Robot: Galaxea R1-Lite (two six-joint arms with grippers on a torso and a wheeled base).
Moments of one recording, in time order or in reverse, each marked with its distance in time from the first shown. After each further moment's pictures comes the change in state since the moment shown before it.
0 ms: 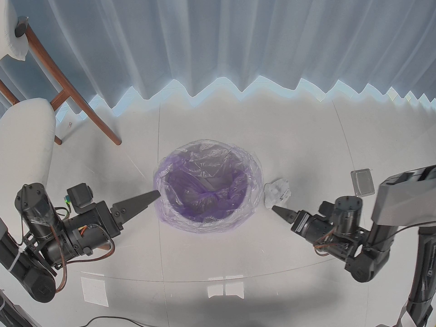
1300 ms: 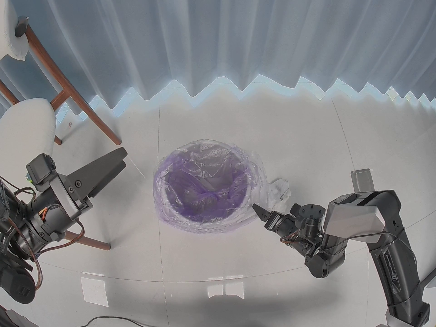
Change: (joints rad) left arm -0.002 -0.231 -0.040 -0.027 0.000 -0.014; right arm -0.003 0.409 -0.450 -0.083 -0.066 -0.098
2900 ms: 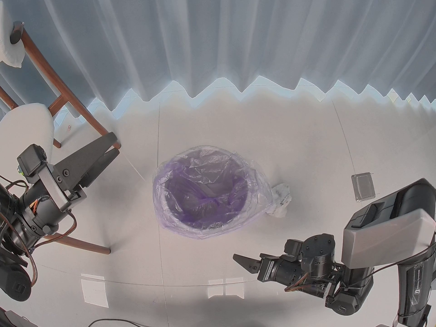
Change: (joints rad) left arm 0.008 -0.039 -0.032 0.004 0.001 -0.007; right arm 0.293 -0.335 0.564 -0.025 0.020 0.008
